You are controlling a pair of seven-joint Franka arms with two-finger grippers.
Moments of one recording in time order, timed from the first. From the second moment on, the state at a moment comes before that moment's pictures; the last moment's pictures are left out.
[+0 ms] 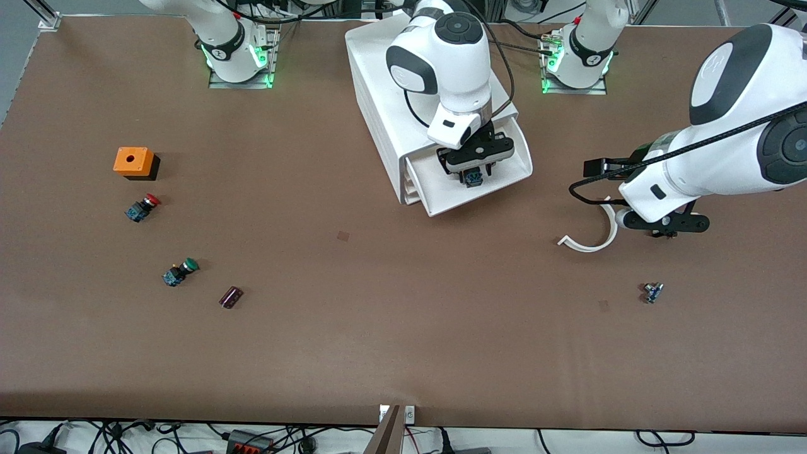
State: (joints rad) left arm 0.00 0.38 -0.26 -1.24 -0.01 1.24 -0.24; right arm 1.00 0.78 -0.04 -1.08 -0.06 2.15 0.79
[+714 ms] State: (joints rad) left arm 0.00 0.38 -0.26 -1.24 -0.01 1.24 -0.25; right arm 1.00 0.78 -0.05 -1.05 -0.07 2.10 0.78
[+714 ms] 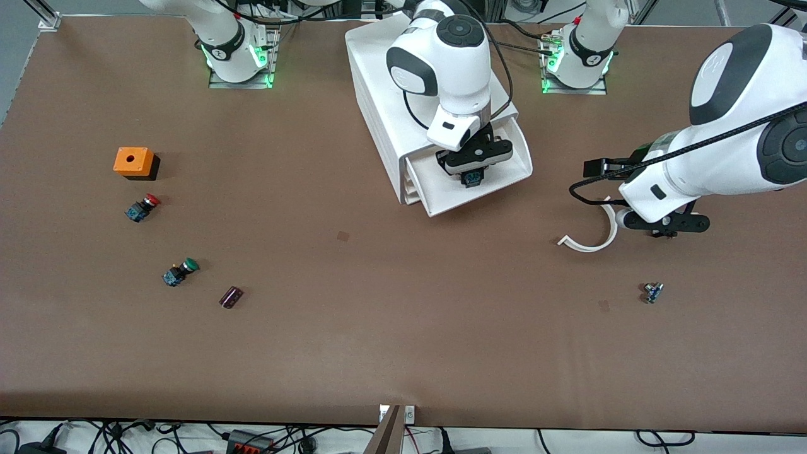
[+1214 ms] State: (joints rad) left arm -0.01 0.38 -0.26 -1.24 -0.01 1.27 -0.28; right arm 0.86 0.70 -0.07 -0.88 -0.07 1.78 0.72
